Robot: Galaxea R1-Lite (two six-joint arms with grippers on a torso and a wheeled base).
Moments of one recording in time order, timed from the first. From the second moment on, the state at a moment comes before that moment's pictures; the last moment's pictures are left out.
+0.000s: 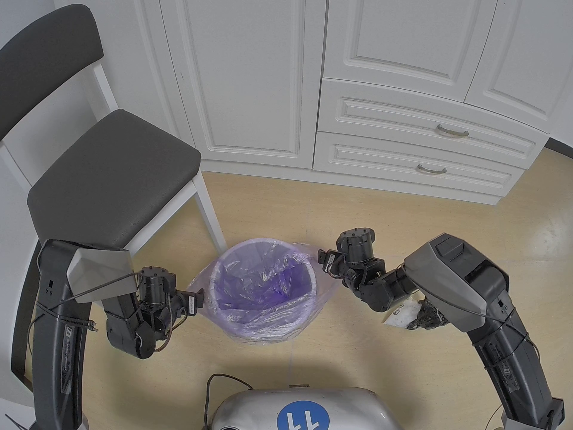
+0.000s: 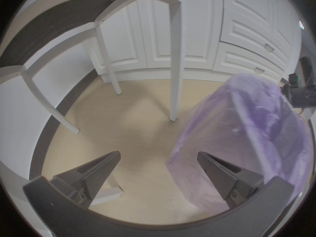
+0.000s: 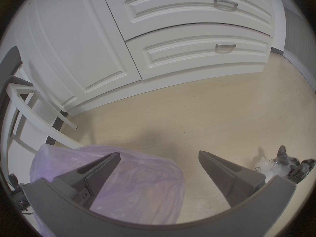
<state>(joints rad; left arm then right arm) -0.19 2.56 -0.78 -1.32 0.18 0.00 0.47 2.75 -1.70 -0.63 -0.35 0.48</state>
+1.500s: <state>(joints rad) -0.17 2.58 -0.68 -1.39 0.04 0.05 0.46 2.54 -1.33 -0.51 -0.23 0.29</state>
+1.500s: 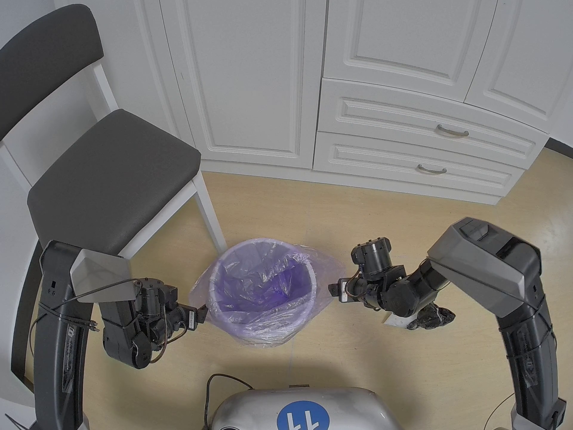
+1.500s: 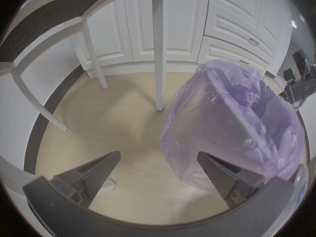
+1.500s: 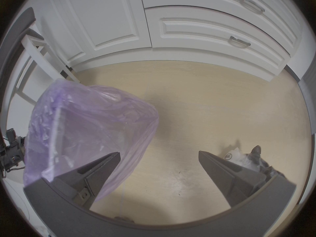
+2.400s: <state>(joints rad) -0.22 1.99 -0.17 -1.50 -0.16 0.15 0.69 2.12 -1.03 -0.59 -0.24 -0.41</state>
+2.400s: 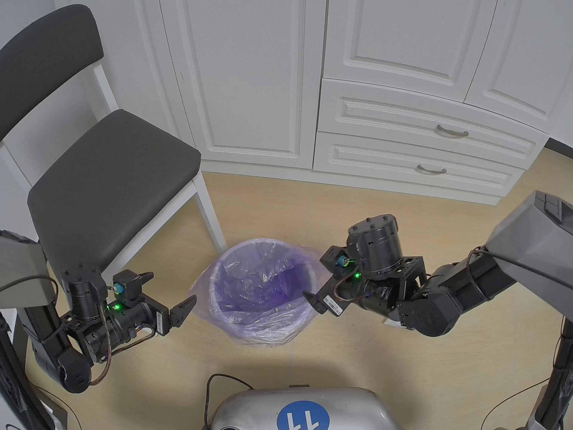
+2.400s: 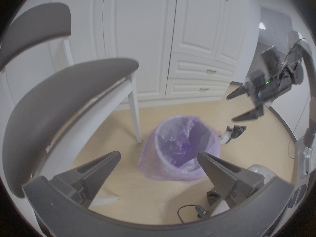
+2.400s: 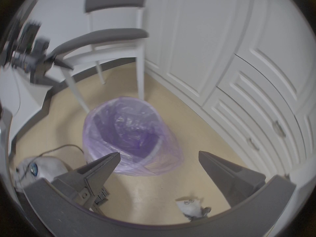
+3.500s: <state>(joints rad) -0.16 1.56 -0.21 -1.53 -0.20 0.05 0.76 2.46 -1.60 -0.04 0.08 -0.67</state>
